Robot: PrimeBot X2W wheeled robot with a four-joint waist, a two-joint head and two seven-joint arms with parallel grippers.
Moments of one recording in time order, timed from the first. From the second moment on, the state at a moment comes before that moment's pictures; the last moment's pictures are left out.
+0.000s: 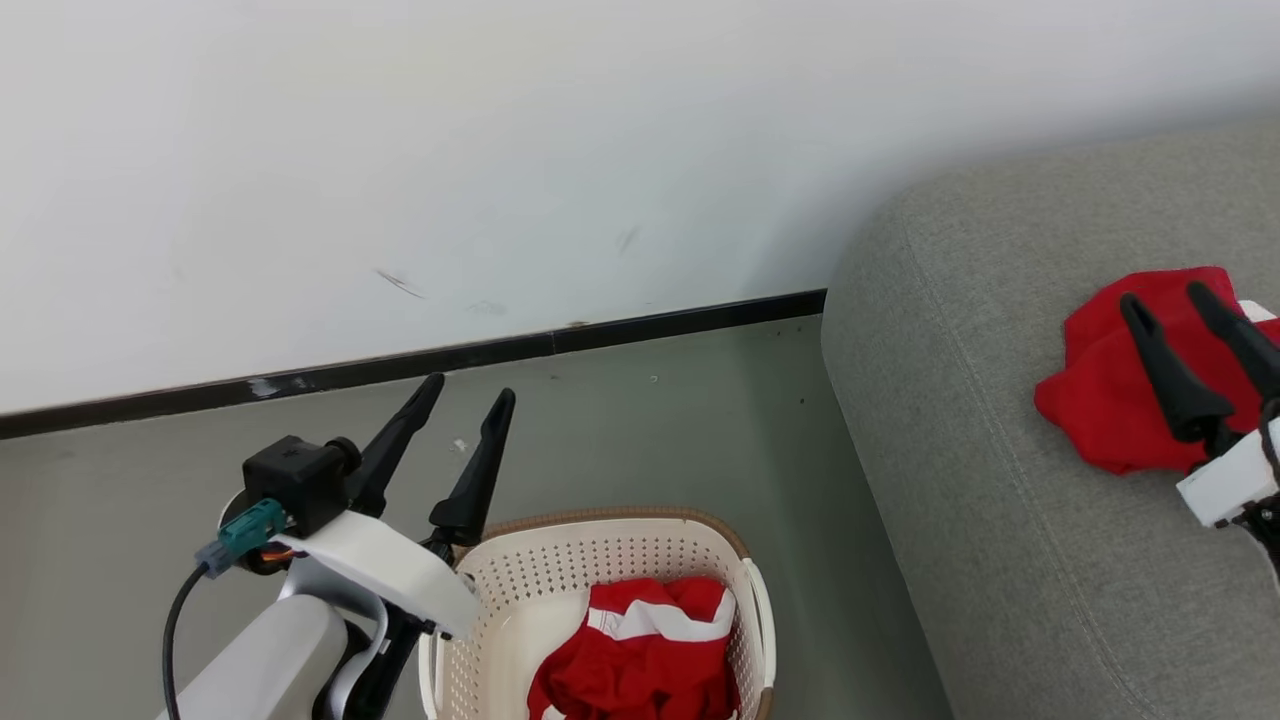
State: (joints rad) left arm -0.43 0.30 -0.65 0.17 -0.81 0.06 -0.24; right arm -0.42 -0.62 0.42 0.27 0.81 0.12 -0.23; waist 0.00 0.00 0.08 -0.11
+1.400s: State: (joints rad) left arm -0.12 0.25 -0.34 0.08 -0.65 0.19 -0.25; right arm -0.10 -0.29 0.17 0.13 0.44 0.12 -0.25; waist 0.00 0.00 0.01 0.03
